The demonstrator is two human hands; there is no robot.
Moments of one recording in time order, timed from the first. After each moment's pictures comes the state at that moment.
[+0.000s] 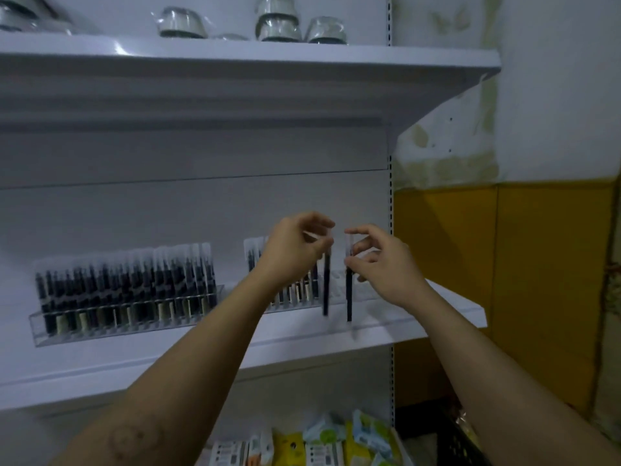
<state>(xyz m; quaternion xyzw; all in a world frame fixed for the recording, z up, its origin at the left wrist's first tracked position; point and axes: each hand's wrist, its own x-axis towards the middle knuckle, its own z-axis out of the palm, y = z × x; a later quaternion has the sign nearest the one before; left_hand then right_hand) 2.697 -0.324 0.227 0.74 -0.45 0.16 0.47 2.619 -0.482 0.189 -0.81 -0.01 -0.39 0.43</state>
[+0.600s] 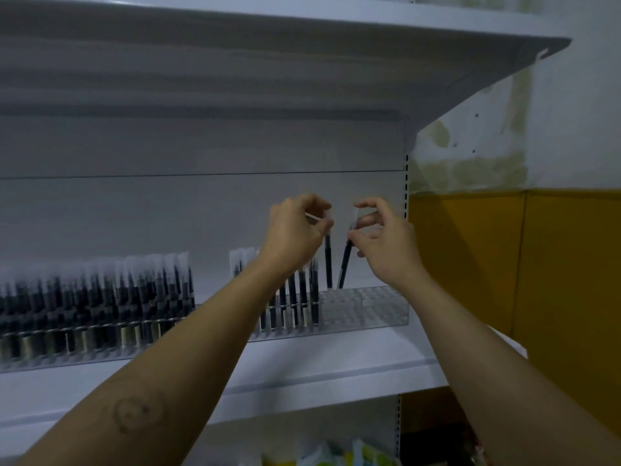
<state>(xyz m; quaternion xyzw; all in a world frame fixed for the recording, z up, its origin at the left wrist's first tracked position) 2.776 -0.377 0.248 0.74 -0.41 0.28 0.46 2.709 -0.524 0.221 -0.79 0.00 -0.47 0.40</state>
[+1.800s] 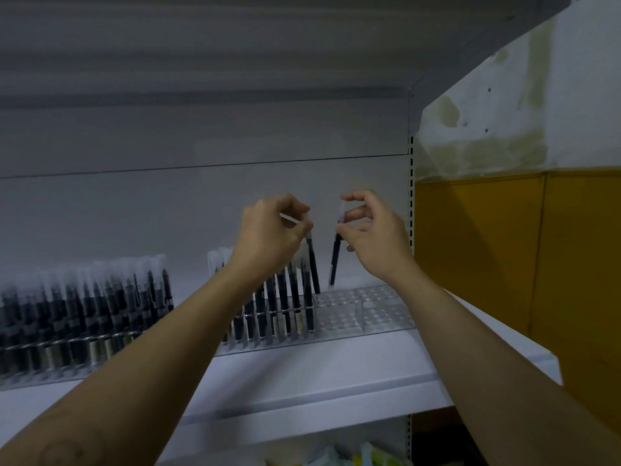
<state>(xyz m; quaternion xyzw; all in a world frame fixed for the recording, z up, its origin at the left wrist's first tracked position) 2.805 -0.377 0.236 0.75 -0.39 0.29 0.45 2.754 -0.547 0.211 -0.78 -0.03 -0.46 0.43</state>
